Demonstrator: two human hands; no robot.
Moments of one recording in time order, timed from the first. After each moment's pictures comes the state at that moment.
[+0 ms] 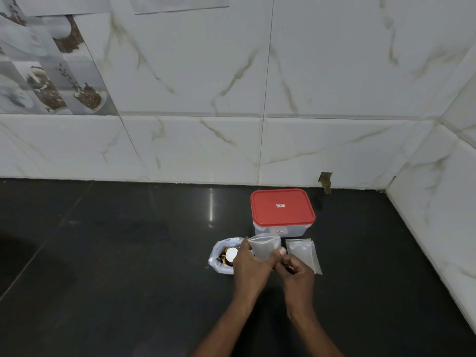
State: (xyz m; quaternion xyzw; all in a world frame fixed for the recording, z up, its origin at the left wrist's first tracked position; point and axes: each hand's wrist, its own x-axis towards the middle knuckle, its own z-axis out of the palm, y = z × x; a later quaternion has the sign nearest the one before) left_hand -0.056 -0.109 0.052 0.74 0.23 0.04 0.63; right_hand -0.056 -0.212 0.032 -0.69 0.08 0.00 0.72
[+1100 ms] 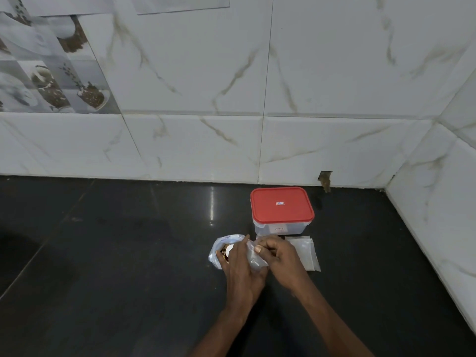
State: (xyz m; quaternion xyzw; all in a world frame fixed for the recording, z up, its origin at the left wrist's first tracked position) left_hand -0.071 -0.101 0.012 0.87 0.14 0.22 0.42; right_hand -0.026 -0.207 0.062 -0.81 -0.14 0.12 0.56
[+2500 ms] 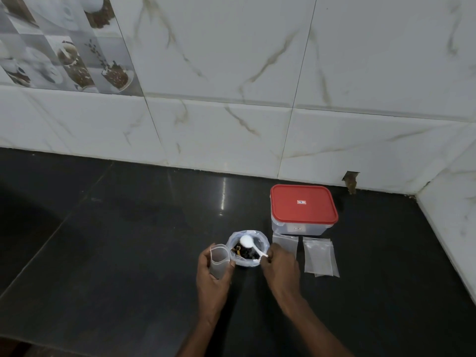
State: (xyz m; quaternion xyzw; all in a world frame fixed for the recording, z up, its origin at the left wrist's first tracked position) left_hand -0.117 -0.025 -0.014 0.68 0.28 0.22 0.64; right_hand -0.032 -0.158 0.019 -0.96 -0.06 0.05 0.27
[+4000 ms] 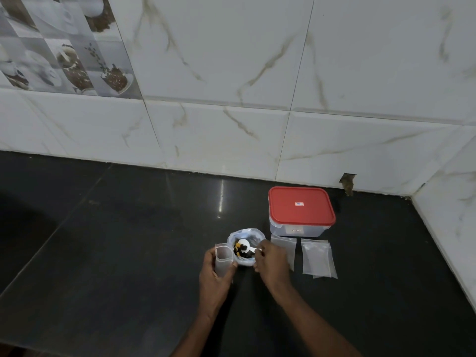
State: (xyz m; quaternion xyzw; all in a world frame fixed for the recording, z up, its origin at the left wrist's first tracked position) left_hand -0.108 -0.017 -0.029 0.71 0.25 0.16 0.63; right_hand -0.013 -0.138 0.005 -0.91 -0.05 0.10 0.41
